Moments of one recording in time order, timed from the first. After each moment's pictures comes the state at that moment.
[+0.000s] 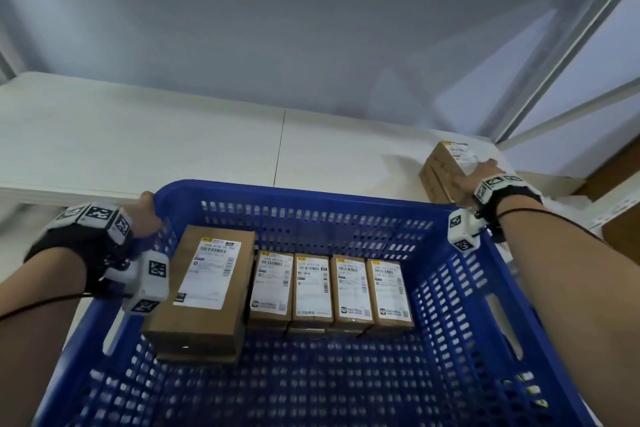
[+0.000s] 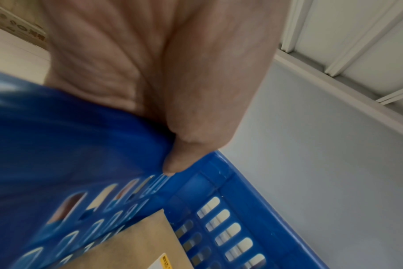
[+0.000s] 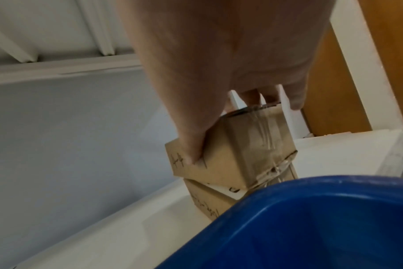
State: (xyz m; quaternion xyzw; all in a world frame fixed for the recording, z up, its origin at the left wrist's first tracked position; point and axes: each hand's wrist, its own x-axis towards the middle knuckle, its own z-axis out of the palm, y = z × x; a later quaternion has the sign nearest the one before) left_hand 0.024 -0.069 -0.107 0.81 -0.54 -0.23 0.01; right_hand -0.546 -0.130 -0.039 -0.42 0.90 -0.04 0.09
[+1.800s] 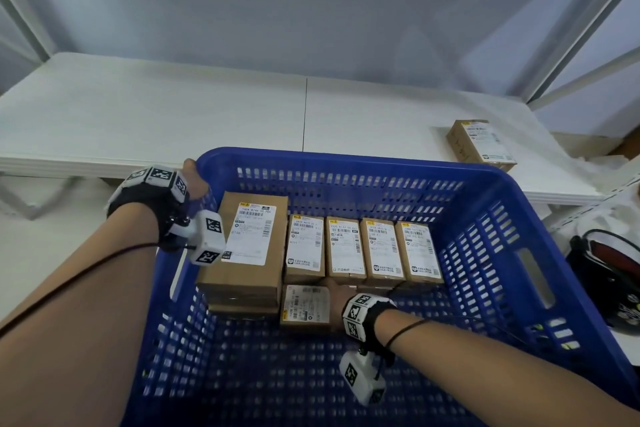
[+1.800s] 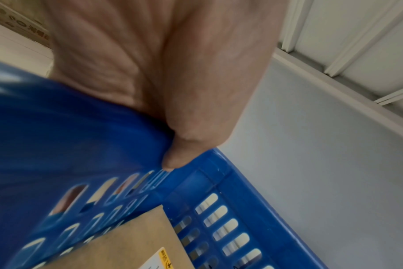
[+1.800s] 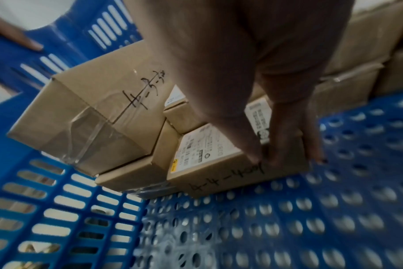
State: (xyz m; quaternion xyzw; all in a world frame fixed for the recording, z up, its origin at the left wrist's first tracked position) left_hand 0.004 -0.051 -0.081 0.82 -0.53 -0.22 -0.01; right_hand -0.261 0.071 -0.241 -0.65 0.63 0.27 0.34
